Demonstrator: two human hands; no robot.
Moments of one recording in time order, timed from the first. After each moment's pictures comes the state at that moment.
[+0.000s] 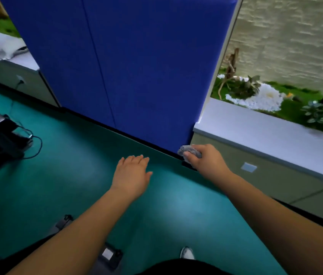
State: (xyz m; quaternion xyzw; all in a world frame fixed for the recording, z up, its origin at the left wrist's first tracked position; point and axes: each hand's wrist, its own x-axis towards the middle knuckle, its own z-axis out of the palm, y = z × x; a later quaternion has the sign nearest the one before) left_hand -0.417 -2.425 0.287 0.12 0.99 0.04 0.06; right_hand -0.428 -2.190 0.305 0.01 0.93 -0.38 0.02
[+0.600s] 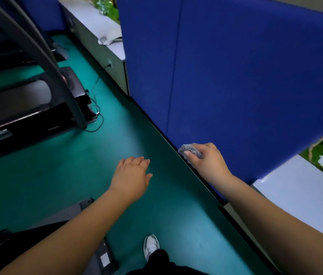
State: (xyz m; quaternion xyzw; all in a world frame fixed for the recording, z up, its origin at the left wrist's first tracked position) left_hand -0.567 -2.494 0.287 -0.11 0.99 0.06 0.04; right_hand -0.688 -2.294 0.307 -0.21 0.90 -0.37 0.10
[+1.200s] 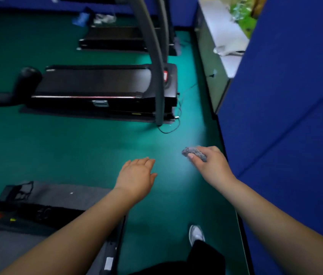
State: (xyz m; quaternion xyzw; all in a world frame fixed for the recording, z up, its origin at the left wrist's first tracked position) left_hand -0.637 -2.689 0.276 -0.42 0.90 0.09 0.03; right_hand -0.846 -2.601 0.290 -0.47 0.79 -0.33 0.21
